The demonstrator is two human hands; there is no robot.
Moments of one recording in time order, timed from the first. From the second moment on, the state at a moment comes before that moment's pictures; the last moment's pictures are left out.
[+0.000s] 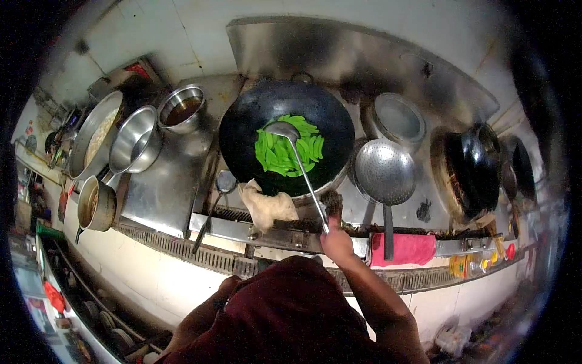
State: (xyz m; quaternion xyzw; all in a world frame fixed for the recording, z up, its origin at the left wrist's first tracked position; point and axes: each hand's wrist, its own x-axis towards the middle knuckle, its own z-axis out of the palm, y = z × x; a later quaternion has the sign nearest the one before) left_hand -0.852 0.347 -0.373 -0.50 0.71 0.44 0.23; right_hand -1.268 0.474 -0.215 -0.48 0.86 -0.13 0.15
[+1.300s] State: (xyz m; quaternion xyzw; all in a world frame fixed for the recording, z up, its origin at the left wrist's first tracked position) left_hand -0.845 0.351 -0.401 -0.48 0.73 0.42 0.24; right_hand -1.264 0.469 -0.193 -0.45 0.86 -0.15 0.19
